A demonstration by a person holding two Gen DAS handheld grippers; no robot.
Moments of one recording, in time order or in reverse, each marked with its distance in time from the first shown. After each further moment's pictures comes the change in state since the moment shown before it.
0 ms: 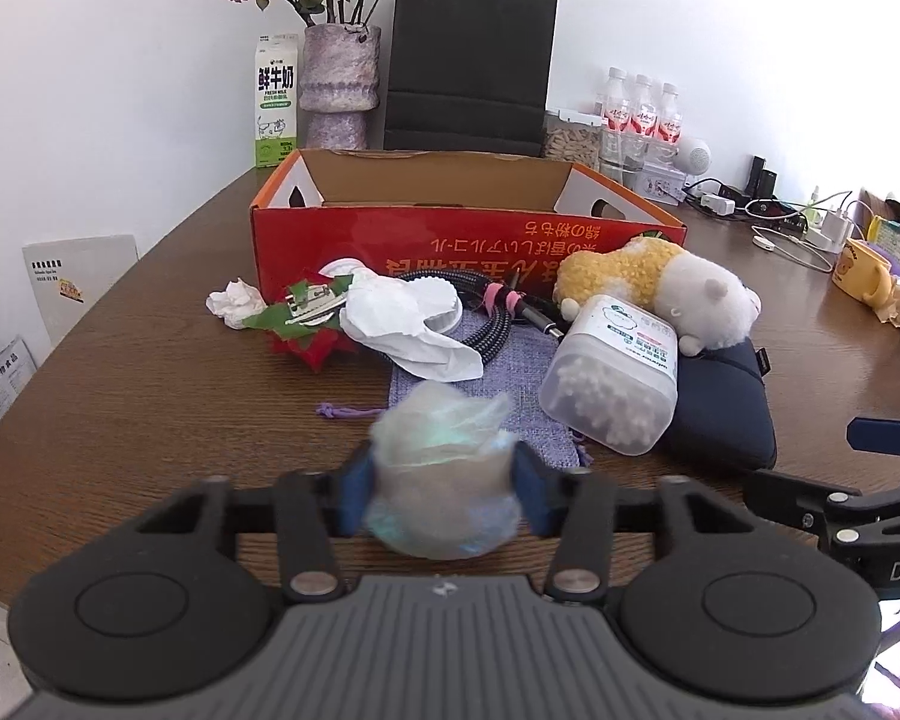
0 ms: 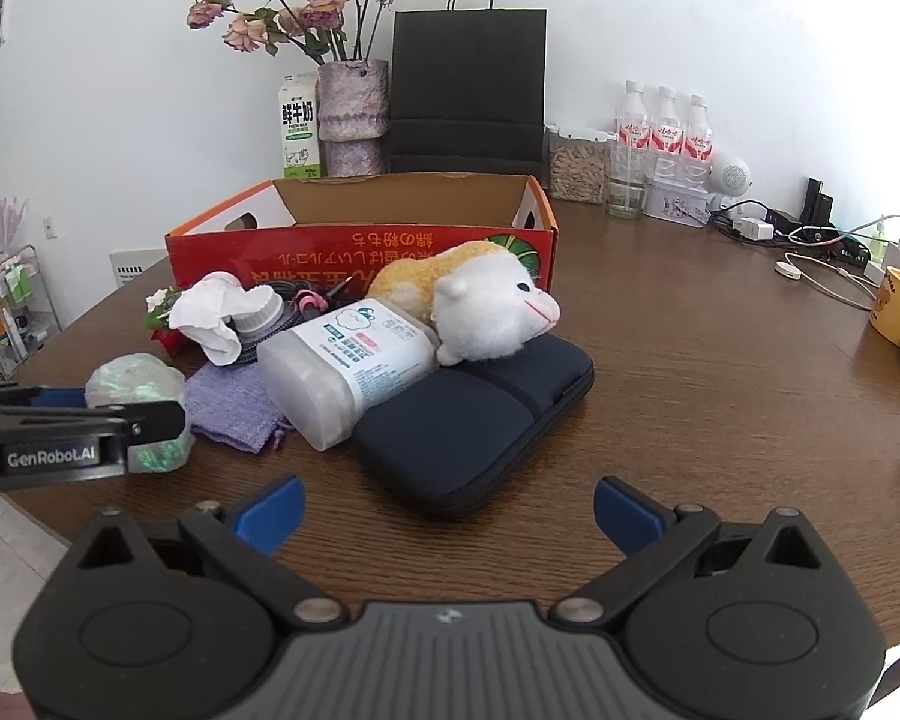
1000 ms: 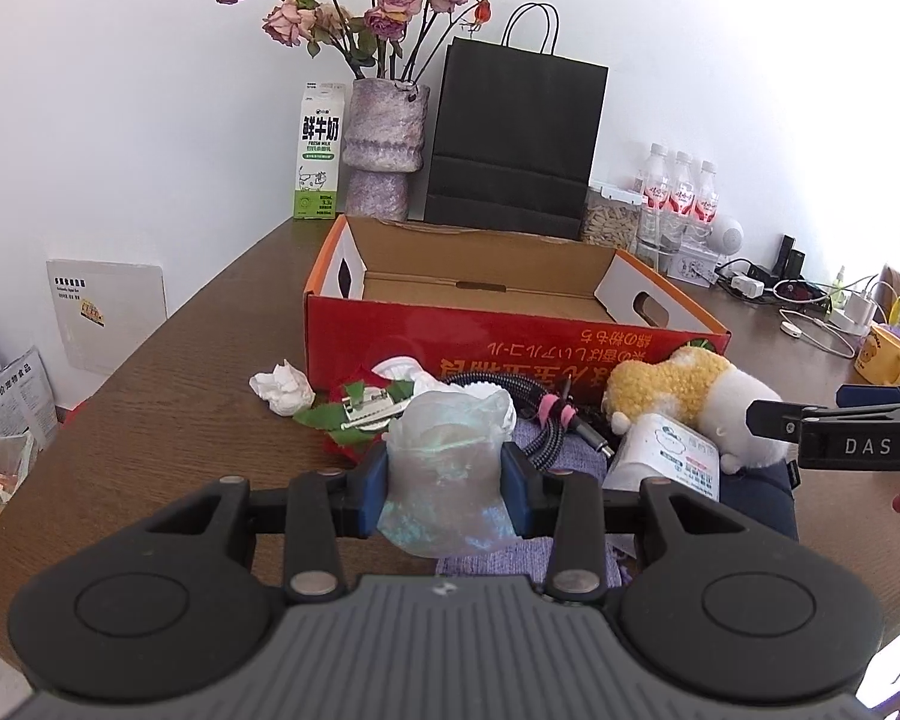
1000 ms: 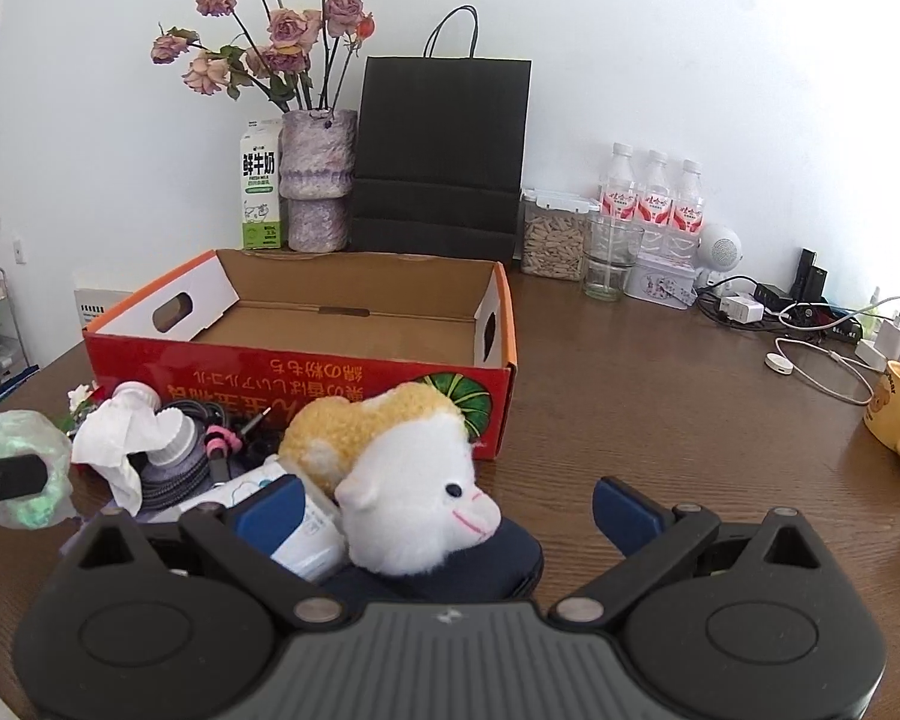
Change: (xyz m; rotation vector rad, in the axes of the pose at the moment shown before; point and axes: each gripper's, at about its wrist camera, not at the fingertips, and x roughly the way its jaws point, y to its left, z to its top) left arm -0.001 0.028 0.036 -0.076 -0.115 0.030; right arm 0.055 -0.026 0.081 -0.044 -0.088 -0.049
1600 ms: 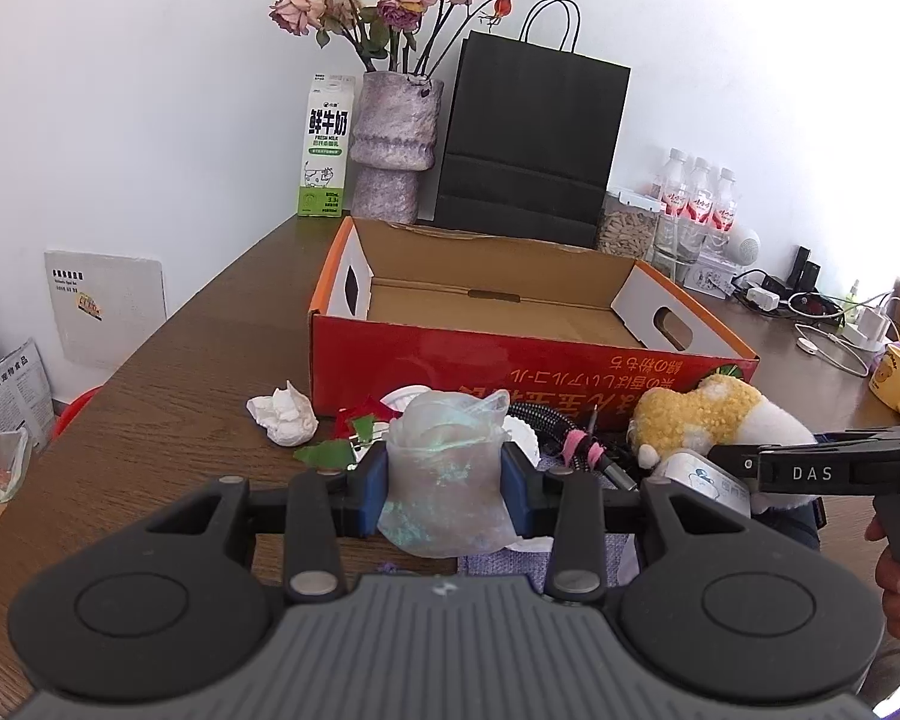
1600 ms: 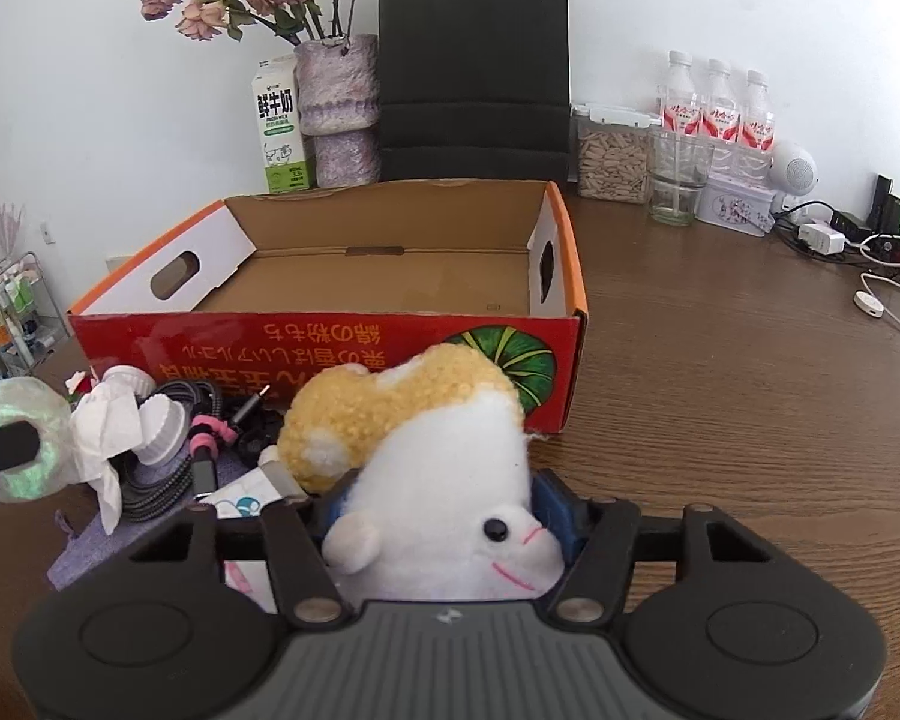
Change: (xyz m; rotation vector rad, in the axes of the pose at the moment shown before) left arm 0.026 0.010 0.016 -0.023 0.016 0.003; right arm 0.061 -0.003 0.003 0.044 0.126 0.125
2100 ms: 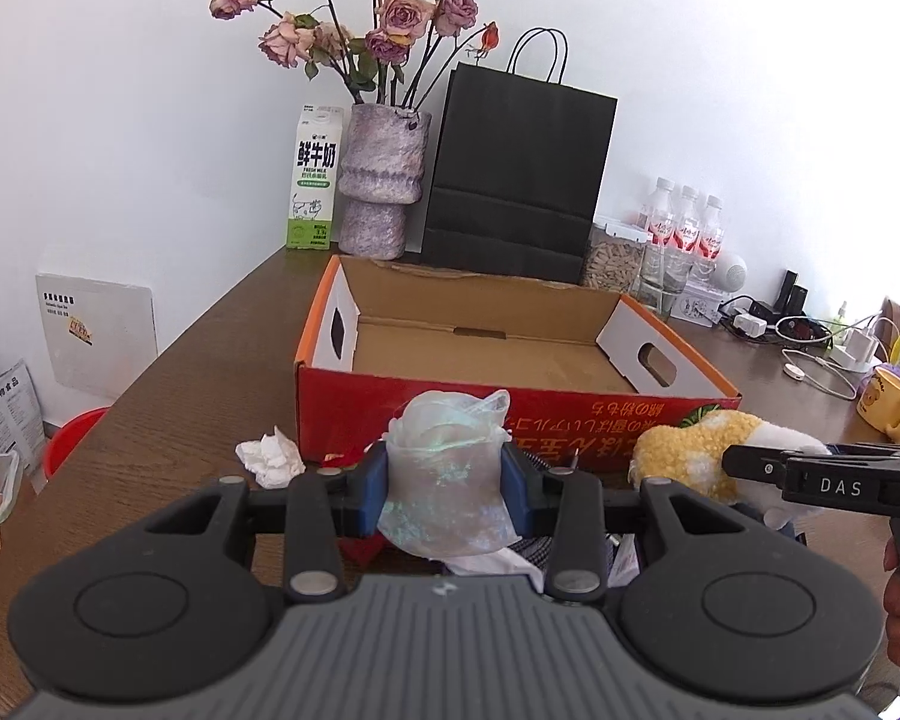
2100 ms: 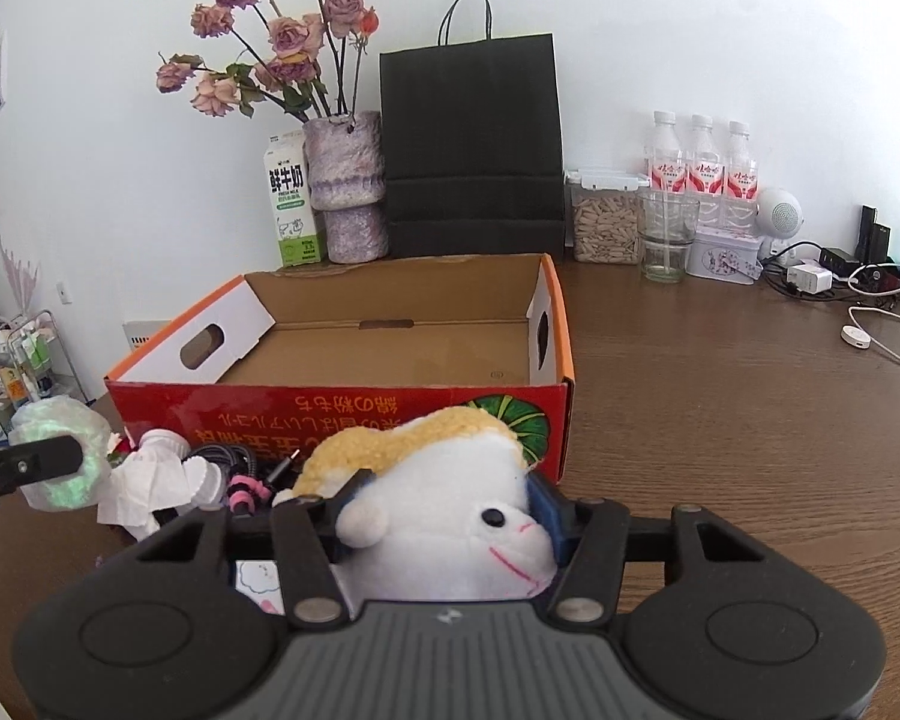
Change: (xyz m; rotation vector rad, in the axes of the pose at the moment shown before) left arm -0.008 -0.006 0.017 0.007 -0.064 -0.026; right arm -0.036 -0.007 0.006 0.041 -0.133 0.028
